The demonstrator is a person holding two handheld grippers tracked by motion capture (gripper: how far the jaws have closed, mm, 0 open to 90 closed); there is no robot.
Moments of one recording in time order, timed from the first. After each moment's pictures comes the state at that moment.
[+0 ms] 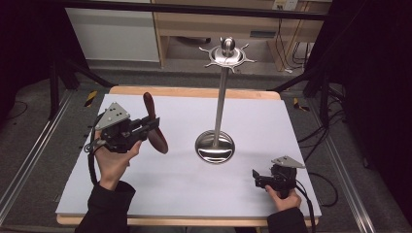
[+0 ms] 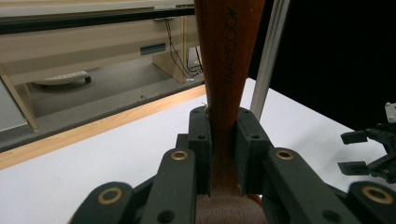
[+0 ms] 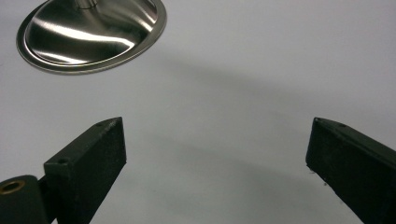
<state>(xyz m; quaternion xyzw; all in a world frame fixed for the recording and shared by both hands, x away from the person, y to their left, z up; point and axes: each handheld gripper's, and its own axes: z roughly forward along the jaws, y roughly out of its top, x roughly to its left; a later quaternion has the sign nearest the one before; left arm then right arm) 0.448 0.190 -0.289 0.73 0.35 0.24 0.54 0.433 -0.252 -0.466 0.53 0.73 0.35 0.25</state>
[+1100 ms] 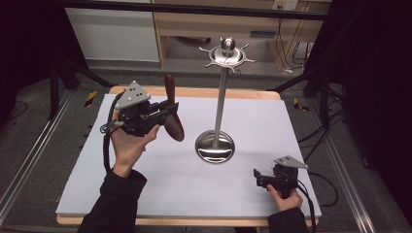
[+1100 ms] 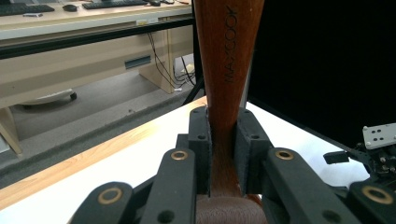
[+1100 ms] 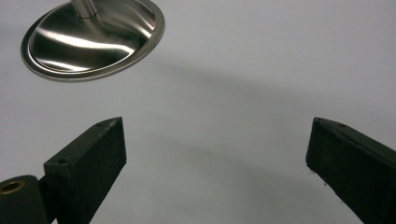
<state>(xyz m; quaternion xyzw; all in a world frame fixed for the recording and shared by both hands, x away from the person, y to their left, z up) 0.463 0.148 -0.247 0.74 0.32 0.23 0.55 0.432 -0.256 -0.463 0.53 0.72 0.36 0.25</state>
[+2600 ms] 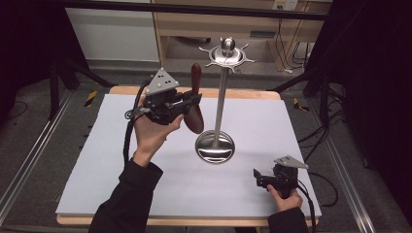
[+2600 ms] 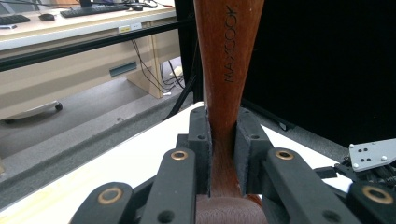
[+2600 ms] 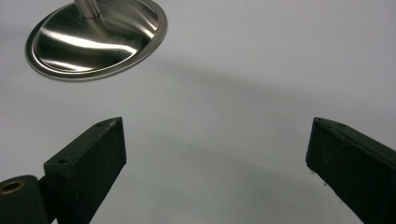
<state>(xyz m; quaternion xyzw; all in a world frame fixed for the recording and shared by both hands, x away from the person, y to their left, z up) 0.479 0.099 -0.227 0.75 0.29 0.23 0.55 0.432 -0.256 -0.463 0.53 0.72 0.36 0.25</state>
